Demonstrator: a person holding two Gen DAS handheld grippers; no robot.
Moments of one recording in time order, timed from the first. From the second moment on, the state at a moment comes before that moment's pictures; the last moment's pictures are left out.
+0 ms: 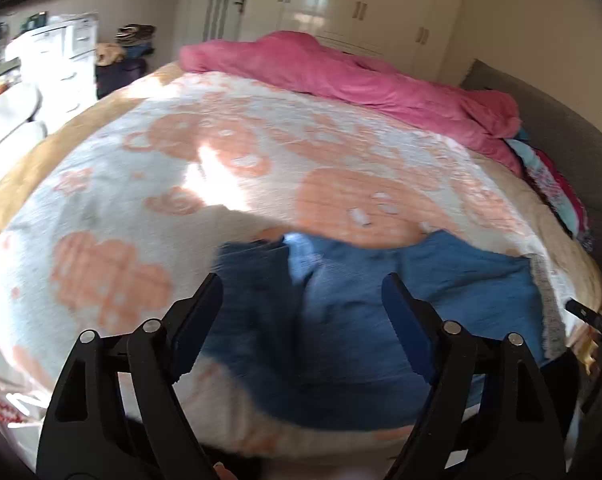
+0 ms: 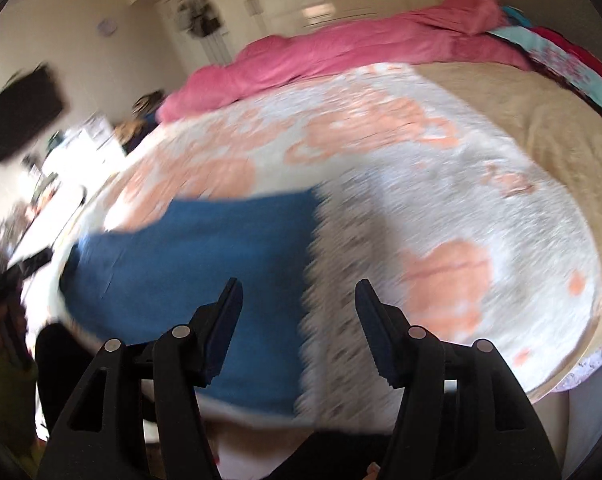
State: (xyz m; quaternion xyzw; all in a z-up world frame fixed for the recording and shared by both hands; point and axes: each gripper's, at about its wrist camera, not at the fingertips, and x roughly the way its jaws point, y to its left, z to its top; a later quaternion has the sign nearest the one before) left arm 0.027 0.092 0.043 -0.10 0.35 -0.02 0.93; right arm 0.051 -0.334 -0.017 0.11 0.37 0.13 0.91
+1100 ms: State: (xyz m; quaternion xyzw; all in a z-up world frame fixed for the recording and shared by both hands) left arm 0.213 -0.067 -0.046 -0.07 0.48 -0.22 0.85; right arm 0.167 -0.354 -0.050 0.13 0.41 0.19 0.88
